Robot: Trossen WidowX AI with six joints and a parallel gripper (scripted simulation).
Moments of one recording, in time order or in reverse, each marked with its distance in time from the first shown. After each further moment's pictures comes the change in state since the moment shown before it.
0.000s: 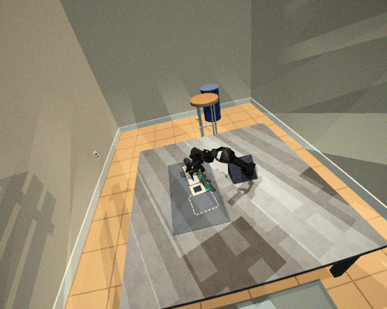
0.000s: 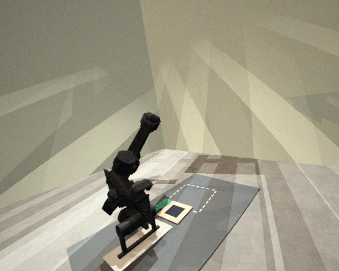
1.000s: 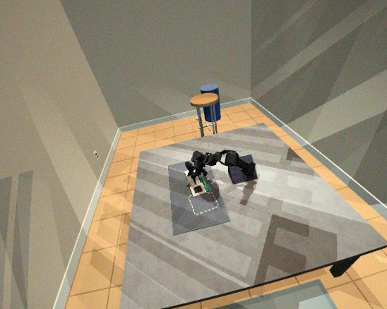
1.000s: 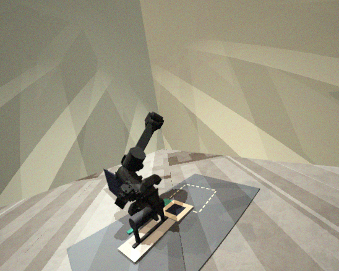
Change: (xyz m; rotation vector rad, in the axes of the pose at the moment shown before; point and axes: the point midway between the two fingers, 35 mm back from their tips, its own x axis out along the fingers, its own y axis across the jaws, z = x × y) arm -0.002 0.001 -0.043 0.033 0.036 -0.014
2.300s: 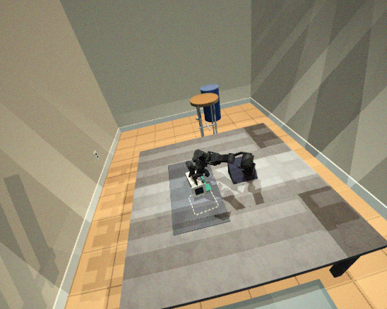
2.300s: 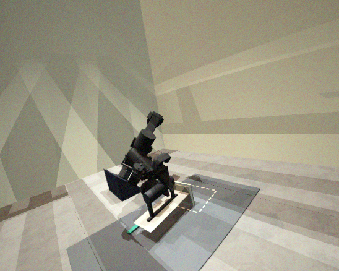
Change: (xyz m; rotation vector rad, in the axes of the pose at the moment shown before) arm -0.033 0.040 -0.060 0.054 0.045 -0.002
